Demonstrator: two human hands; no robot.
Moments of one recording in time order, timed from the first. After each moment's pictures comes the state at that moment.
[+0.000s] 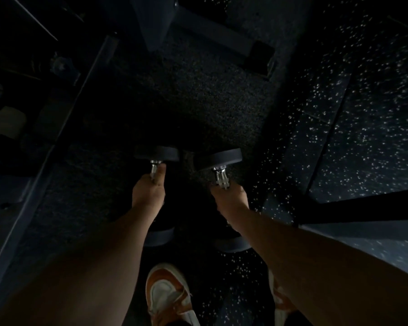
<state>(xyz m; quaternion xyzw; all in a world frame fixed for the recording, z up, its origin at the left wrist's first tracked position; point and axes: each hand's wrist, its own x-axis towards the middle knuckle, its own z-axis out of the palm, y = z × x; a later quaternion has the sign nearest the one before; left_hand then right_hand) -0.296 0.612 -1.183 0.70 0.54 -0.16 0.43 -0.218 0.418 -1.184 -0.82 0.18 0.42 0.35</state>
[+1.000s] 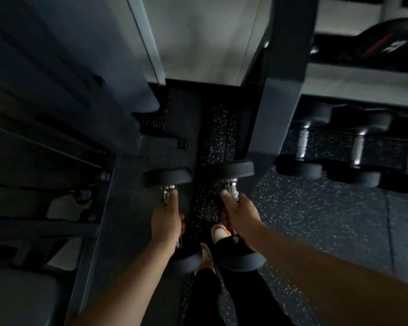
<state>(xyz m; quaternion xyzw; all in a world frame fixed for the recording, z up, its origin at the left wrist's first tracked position) -0.224 0.397 -0.578 0.66 0.49 -0.10 0.56 -0.173 0.221 -0.566 -0.77 0.22 0.33 0.49</state>
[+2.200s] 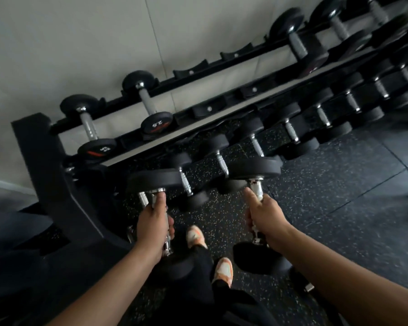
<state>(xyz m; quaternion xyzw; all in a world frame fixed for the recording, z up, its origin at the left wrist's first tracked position) -0.076 -0.124 -0.364 0.78 0.22 -0.19 0.56 -0.149 -0.365 -0.363 -0.69 0.42 0.08 0.59</state>
